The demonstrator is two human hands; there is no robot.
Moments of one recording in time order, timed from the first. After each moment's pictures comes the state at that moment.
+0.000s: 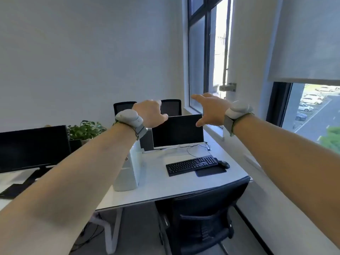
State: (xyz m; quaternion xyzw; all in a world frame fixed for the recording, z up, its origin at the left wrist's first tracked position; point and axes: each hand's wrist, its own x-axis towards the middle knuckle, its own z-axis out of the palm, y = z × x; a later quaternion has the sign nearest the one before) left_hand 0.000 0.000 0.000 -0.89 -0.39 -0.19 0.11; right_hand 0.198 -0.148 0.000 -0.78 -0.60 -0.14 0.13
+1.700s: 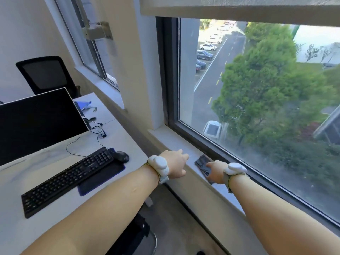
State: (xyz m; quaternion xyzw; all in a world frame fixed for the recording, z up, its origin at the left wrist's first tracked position) left_hand 0.649 -0.139 -0.339 -0.98 0.05 0.17 0.04; right_hand 0.747 -0.333 -0.395 -0.93 -0.24 0.26 -0.04
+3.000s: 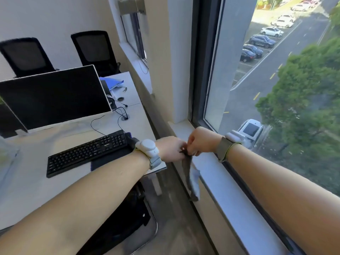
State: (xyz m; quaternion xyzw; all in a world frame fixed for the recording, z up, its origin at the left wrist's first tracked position) left_hand 0.715 -0.085 -0.329 -0.97 -0.11 0.16 -0.15; right_hand 0.839 -0.204 -0.307 -0.82 -0.42 0.35 0.19
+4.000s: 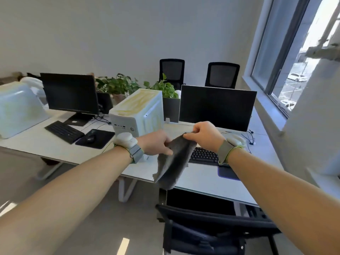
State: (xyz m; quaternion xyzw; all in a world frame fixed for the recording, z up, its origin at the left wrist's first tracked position) left_hand 0.112 0.125 -0.218 -0.87 -0.43 -0.01 -0.23; right_hand 0.335 0.083 -0.222 -0.65 -0.65 0.24 0.32
